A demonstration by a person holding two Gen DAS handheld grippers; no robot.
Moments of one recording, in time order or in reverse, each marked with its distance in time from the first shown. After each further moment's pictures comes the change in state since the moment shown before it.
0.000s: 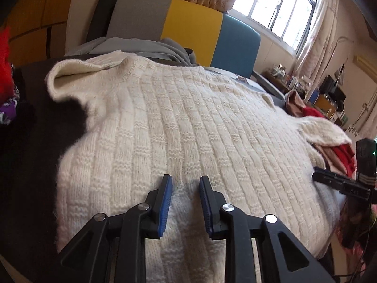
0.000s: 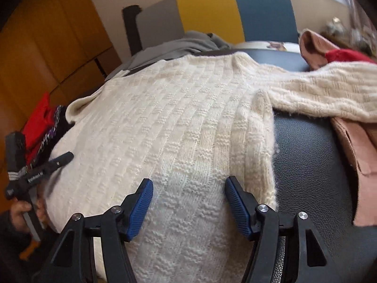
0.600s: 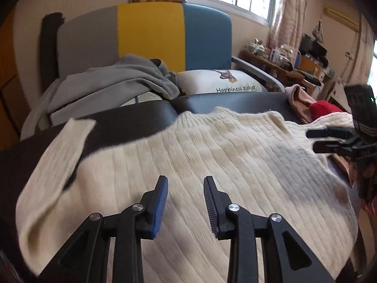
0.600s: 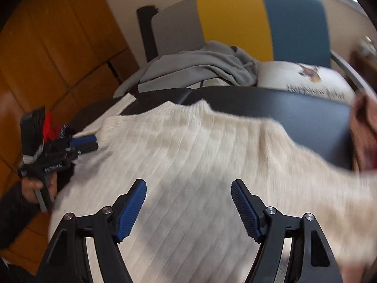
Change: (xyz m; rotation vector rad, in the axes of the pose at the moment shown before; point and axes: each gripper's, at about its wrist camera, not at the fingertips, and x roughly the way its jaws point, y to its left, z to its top) left arm 0.107 -0.009 0.192 0.329 0.058 -0.061; right arm 0.082 -0.007 0.182 -0.125 0.054 0.097
